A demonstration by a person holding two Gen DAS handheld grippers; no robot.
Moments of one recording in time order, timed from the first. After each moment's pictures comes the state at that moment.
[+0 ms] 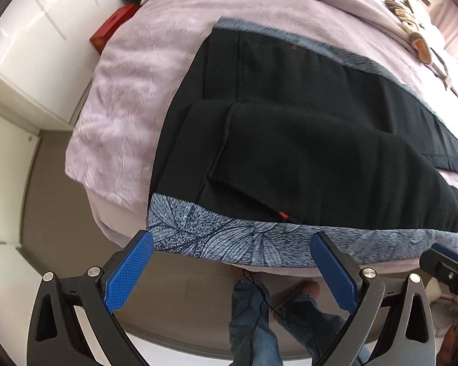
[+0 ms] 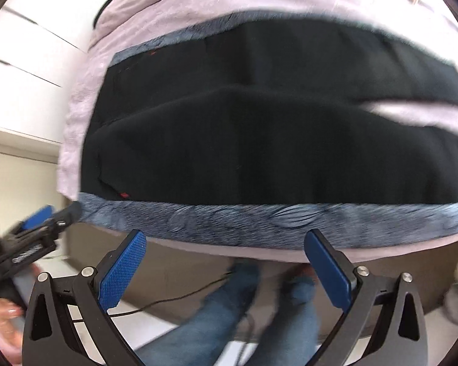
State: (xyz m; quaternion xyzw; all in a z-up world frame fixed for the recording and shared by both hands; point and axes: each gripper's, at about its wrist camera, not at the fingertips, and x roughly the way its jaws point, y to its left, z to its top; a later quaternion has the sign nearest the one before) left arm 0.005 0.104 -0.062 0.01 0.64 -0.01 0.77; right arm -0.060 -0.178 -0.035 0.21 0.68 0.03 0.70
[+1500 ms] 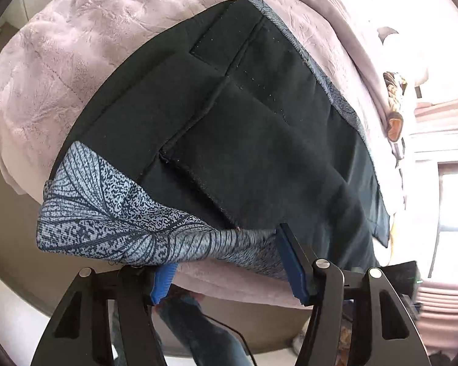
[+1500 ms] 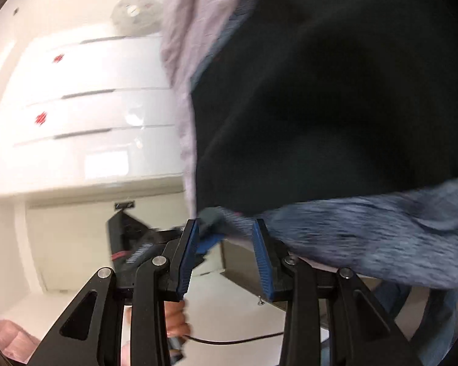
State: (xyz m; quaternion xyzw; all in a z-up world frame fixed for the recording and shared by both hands) left arm 0.018 0.139 -0.113 -0.29 0.64 -0.08 0.71; right arm -0.059 -0.165 -0.110 0.54 0.55 0.19 0.61
